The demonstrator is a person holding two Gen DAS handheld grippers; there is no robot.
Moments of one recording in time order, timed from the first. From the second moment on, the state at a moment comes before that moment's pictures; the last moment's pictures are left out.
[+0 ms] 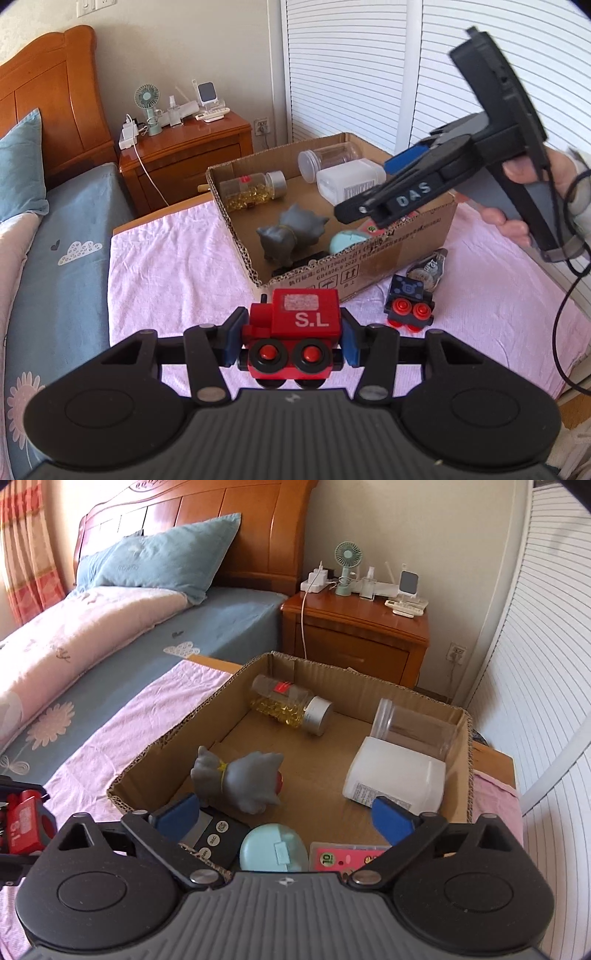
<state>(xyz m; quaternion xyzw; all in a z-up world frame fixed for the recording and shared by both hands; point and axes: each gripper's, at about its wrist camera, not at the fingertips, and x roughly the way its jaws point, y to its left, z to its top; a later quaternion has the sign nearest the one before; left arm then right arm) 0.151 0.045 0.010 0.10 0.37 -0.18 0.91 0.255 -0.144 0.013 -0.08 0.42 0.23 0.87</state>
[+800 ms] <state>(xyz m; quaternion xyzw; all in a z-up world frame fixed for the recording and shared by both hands) 0.265 -0.055 0.020 0.12 0.39 -0.20 0.89 0.177 -0.228 0.007 -0.02 0.44 0.08 0.89</state>
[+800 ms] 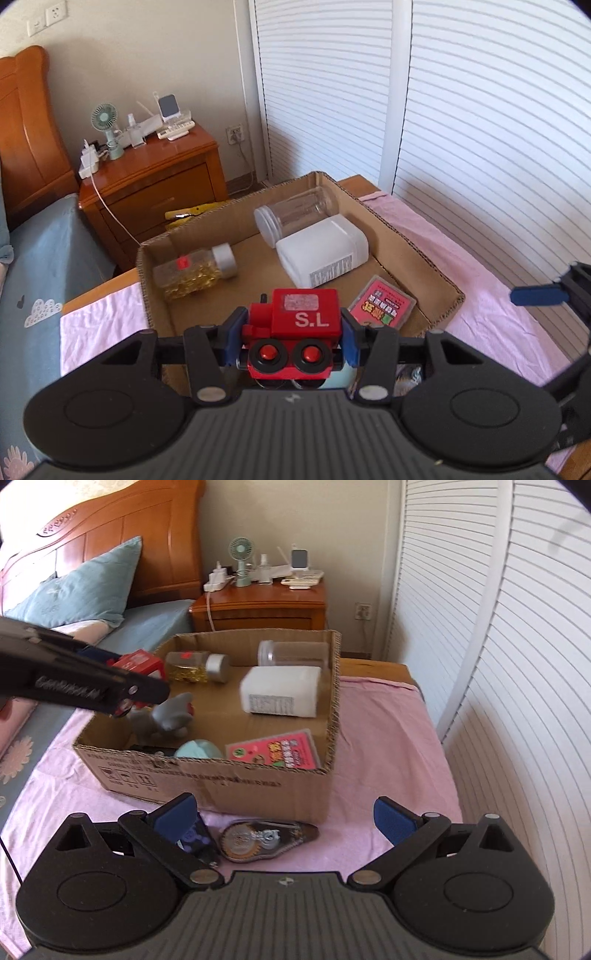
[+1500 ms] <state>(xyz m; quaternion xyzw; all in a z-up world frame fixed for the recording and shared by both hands) 0.299 -0.083 0.007 0.13 0.39 -0.16 0.90 0.175 -0.258 -0.007 0.02 0.45 0.08 0.89</state>
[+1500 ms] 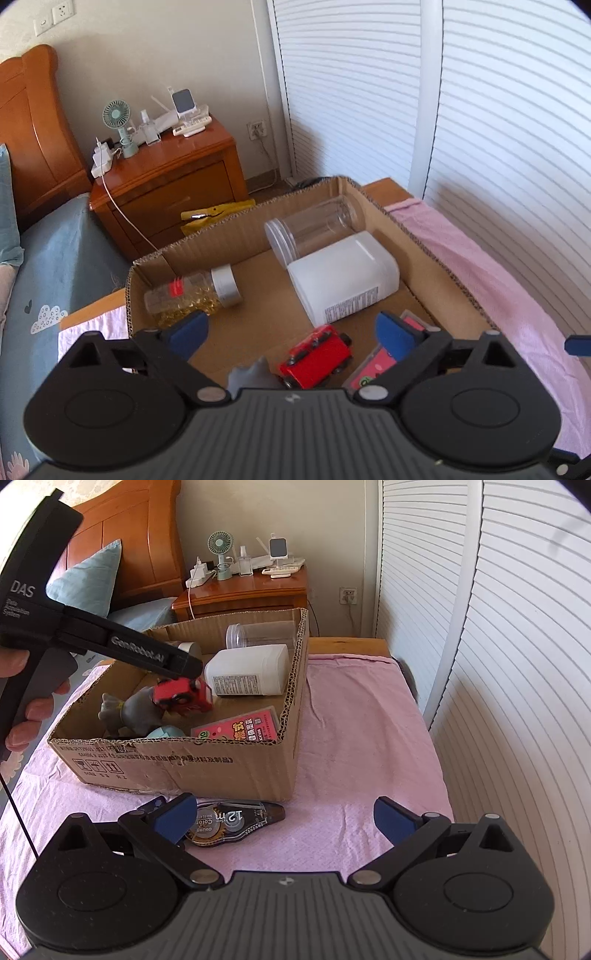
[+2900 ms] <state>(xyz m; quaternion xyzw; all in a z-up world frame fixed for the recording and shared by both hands) 0.153 -0.066 -0.034 0.04 0.37 -0.06 0.93 0.119 -0.285 -0.023 0.03 0.46 0.06 0.88</state>
